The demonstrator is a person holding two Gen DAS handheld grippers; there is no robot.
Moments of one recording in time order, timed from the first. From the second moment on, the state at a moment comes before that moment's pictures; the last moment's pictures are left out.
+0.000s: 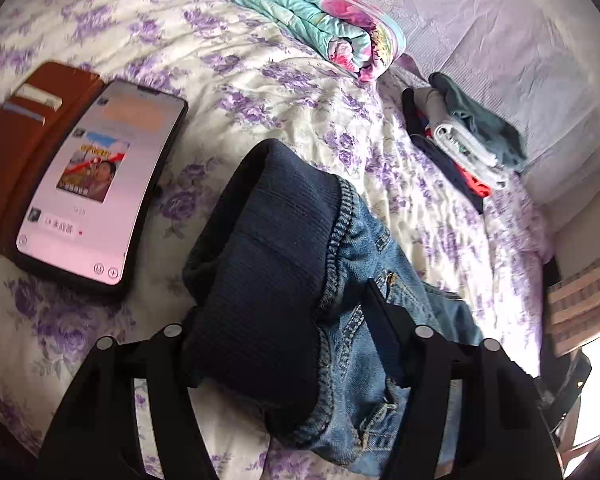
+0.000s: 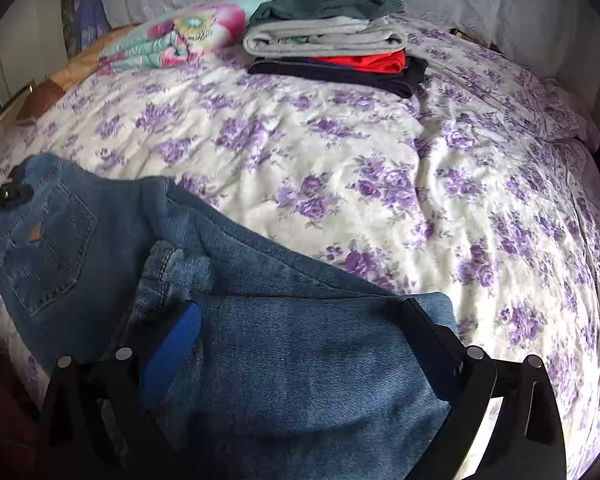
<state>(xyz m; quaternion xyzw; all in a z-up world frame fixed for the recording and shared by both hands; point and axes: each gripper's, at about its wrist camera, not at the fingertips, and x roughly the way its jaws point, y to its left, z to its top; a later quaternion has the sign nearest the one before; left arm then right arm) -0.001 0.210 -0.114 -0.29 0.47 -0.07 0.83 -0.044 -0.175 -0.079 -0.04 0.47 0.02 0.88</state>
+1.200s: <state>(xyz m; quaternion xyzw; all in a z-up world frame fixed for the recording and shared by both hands) -0.014 0.193 -0.058 -0.21 0.42 -0.13 0.87 -0.083 -0.225 -0.071 0.03 0.45 0.01 0.89</state>
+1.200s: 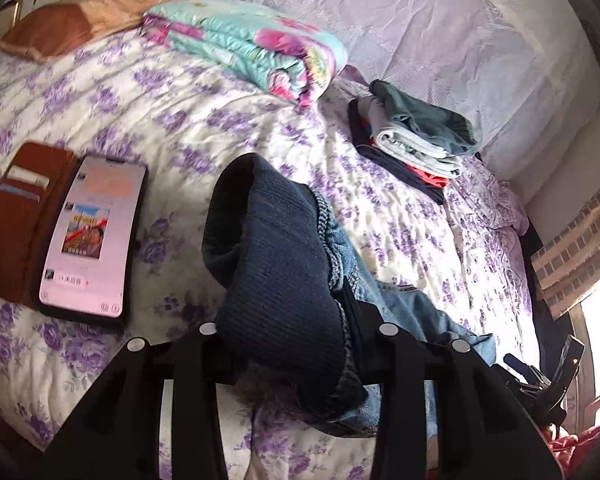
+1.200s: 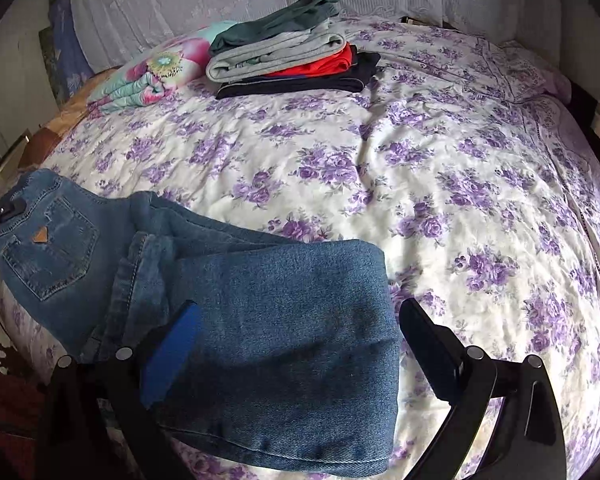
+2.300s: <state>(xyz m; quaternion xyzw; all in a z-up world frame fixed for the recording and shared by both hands) -0.060 -0.090 0.012 0.12 0.29 -0.50 0.81 -0.115 -0.337 -0.017 0.37 0.35 0.05 0.86</state>
